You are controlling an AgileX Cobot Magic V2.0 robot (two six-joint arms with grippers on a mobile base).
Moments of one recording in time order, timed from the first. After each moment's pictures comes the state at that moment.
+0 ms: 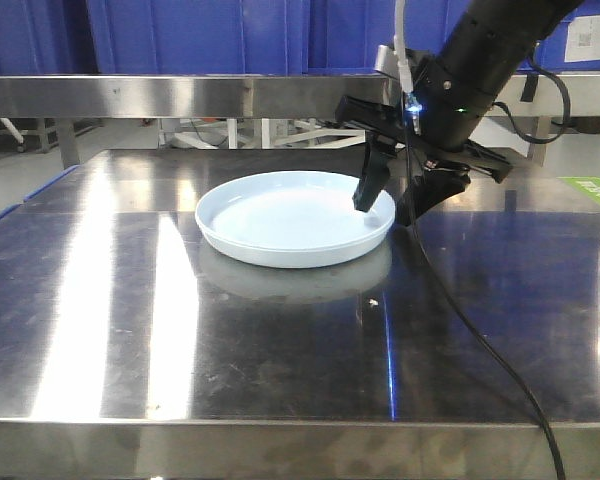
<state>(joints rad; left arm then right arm) -0.12 0.50 -0.32 -0.11 -0.01 0.17 0.22 2.05 -1.61 0.45 0.82 0.00</state>
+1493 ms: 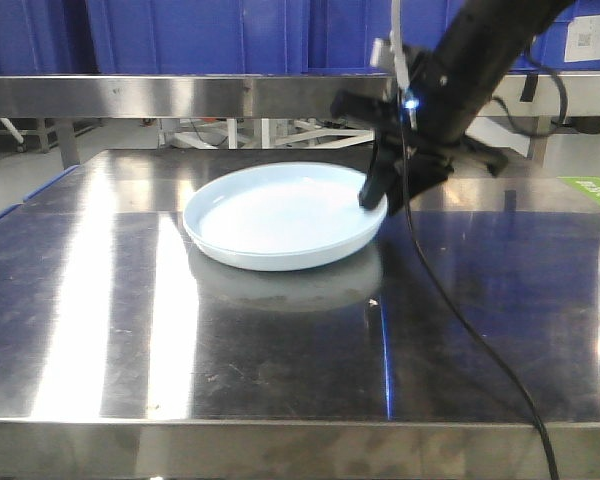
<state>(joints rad) -0.12 0.50 -0.32 -0.11 -0.01 0.17 0.23 2.01 -1.60 0.44 0.80 -0.02</state>
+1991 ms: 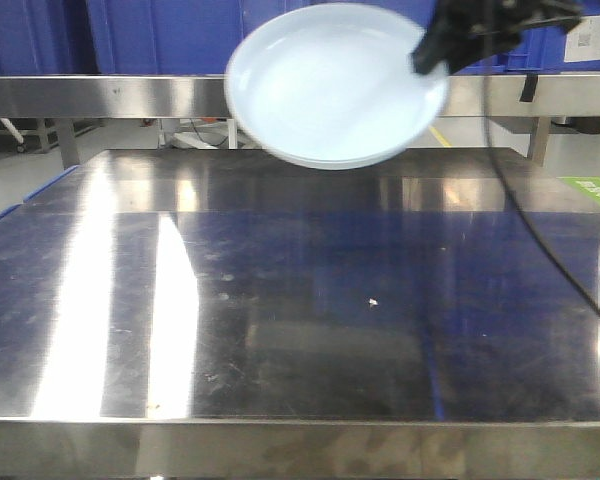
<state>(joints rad) -0.12 0.50 -0.32 -0.11 -0.01 0.17 0.17 1.60 -1.25 0.44 0.34 -0.30</state>
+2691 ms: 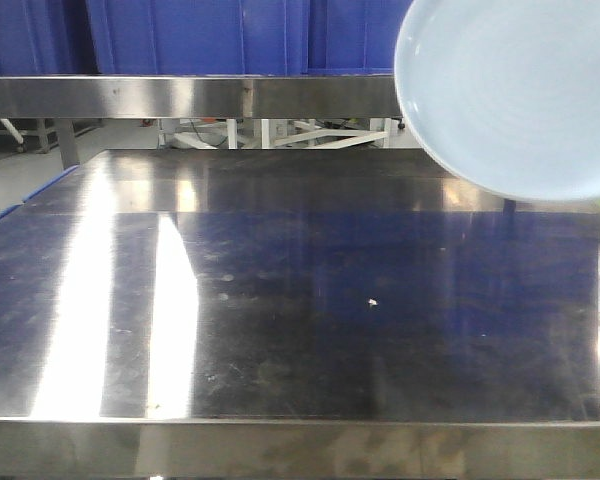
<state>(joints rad) -0.12 0.50 -0.32 -0.11 -0.01 0.17 0.06 0.86 -0.50 0.45 0.03 -0.34</state>
